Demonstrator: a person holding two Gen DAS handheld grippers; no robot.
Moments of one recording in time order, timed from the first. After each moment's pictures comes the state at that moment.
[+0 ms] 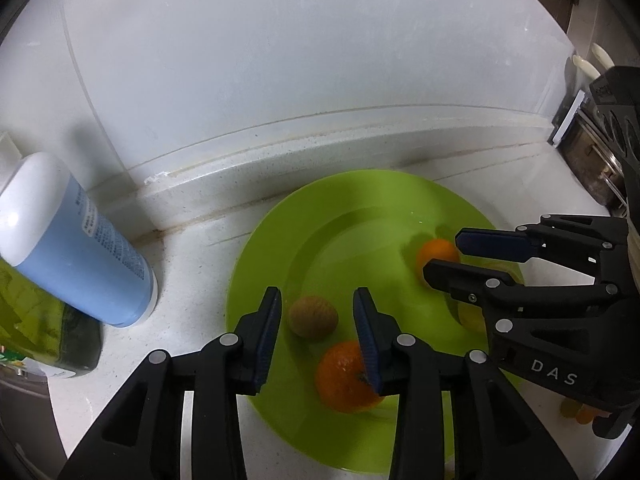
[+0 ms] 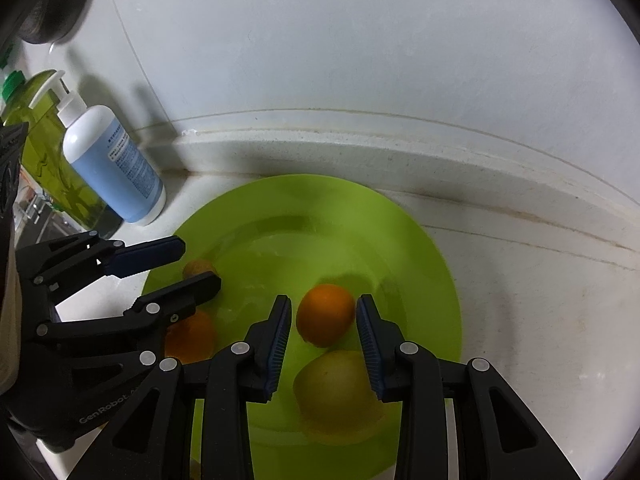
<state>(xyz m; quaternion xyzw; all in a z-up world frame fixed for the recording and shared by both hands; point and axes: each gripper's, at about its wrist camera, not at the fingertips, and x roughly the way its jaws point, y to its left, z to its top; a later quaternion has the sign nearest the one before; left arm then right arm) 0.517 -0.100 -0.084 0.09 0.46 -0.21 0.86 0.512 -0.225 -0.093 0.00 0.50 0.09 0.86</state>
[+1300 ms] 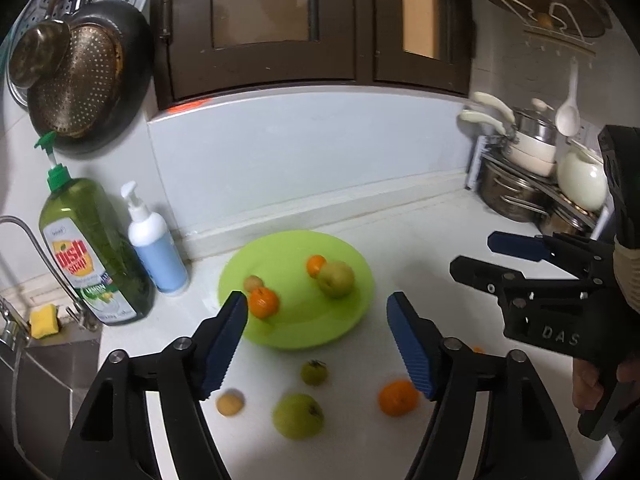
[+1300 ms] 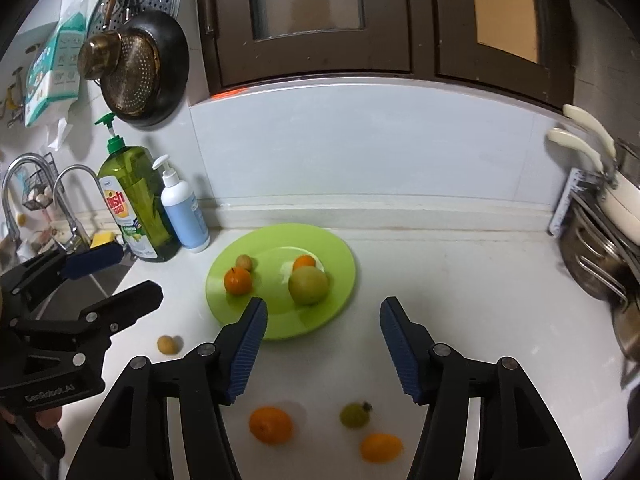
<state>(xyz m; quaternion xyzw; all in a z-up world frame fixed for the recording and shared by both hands) 0.298 -0.090 0.037 0.08 0.30 -0.24 0.92 0.285 -0.259 0.026 0.02 0.34 0.01 0.94</state>
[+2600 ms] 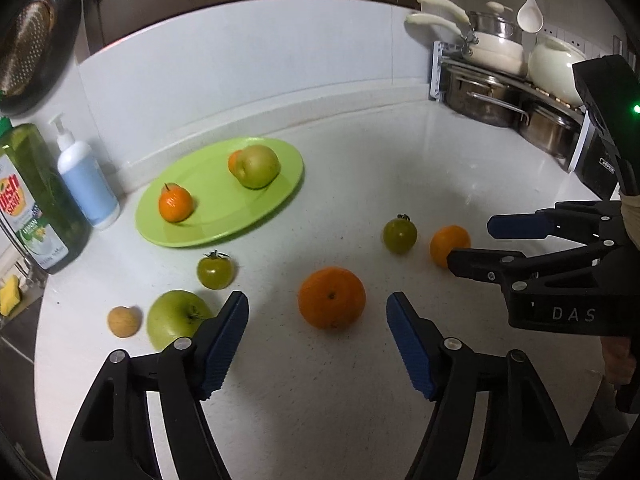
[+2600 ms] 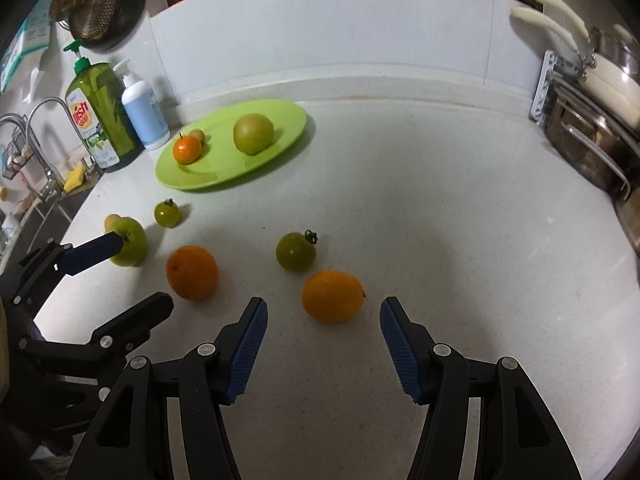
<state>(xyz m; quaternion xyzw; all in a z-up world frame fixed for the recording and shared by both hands) 0.249 -0.151 -0.084 0.14 0.36 -0.26 0.89 0.226 -0.302 -0.087 0.05 0.45 -0.01 0.89</state>
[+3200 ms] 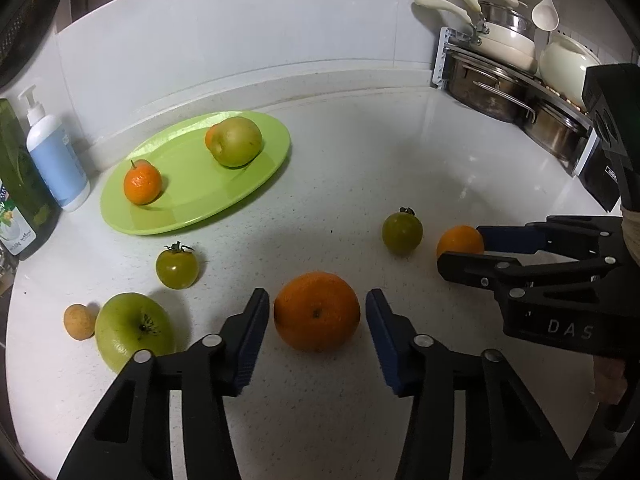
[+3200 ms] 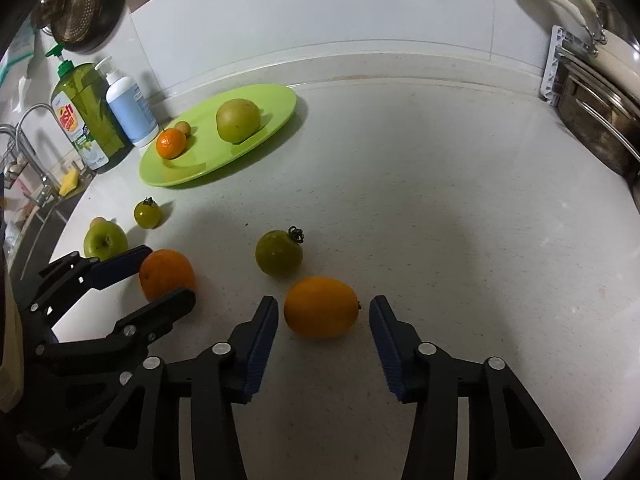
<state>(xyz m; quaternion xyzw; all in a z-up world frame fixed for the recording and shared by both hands) 0.271 -0.168 -0.104 0.12 0.40 -0.27 0.87 0.248 -0.312 -0.108 0.07 0.47 0.00 0.88</state>
